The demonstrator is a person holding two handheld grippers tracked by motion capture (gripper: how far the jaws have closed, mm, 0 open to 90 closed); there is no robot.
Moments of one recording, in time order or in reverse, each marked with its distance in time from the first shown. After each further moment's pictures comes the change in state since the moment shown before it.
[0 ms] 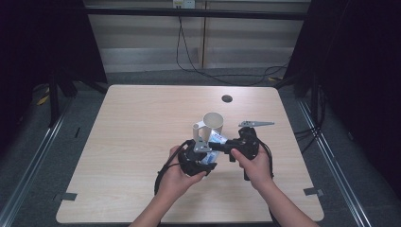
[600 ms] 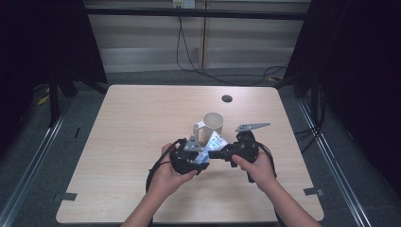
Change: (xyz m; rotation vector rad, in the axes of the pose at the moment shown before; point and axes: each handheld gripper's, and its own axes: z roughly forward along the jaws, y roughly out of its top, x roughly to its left) left arm 0.019 -0.014 -0.009 0.019 -0.048 0.018; right arm -0.006 -0.008 0.004 0.116 0.038 -0.066
